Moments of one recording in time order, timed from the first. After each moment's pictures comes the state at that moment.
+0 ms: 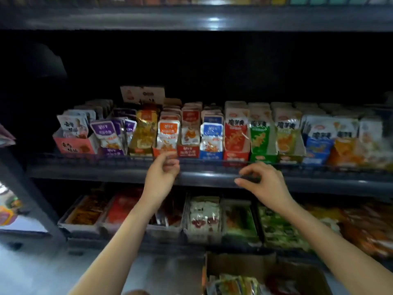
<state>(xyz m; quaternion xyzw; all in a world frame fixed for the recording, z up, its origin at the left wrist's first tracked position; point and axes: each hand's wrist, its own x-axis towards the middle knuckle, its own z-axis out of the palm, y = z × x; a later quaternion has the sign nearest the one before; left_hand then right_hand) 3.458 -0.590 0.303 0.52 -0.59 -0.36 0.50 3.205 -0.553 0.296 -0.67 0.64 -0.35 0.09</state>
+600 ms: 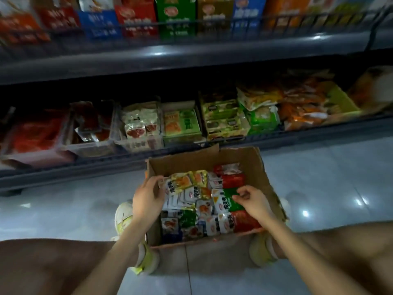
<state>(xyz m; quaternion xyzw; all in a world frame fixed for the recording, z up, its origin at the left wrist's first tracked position) 3.364 -0.435 0.037 0.62 -0.71 -0.31 0.17 3.086 -0.344 -0.007 -0.40 0.82 -0.19 0.37</state>
